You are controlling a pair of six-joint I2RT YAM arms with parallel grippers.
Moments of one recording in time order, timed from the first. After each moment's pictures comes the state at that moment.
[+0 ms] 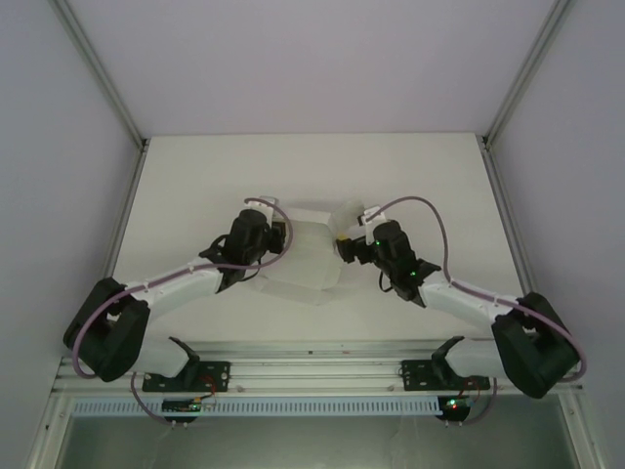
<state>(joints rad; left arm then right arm) -0.66 1.37 0.69 0.15 -0.16 -0.39 0.63 1.28 0.56 0.23 0.20 0.09</state>
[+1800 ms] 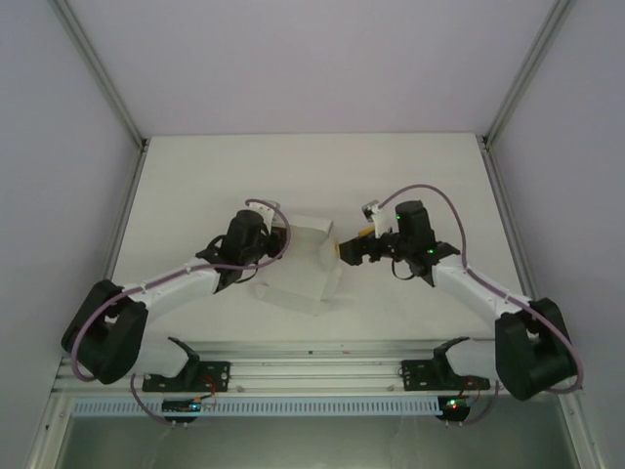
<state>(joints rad) -0.63 1.35 0.68 0.12 -0.03 -0.37 0.41 1.27 0.68 -0.03 -0.56 0.14</state>
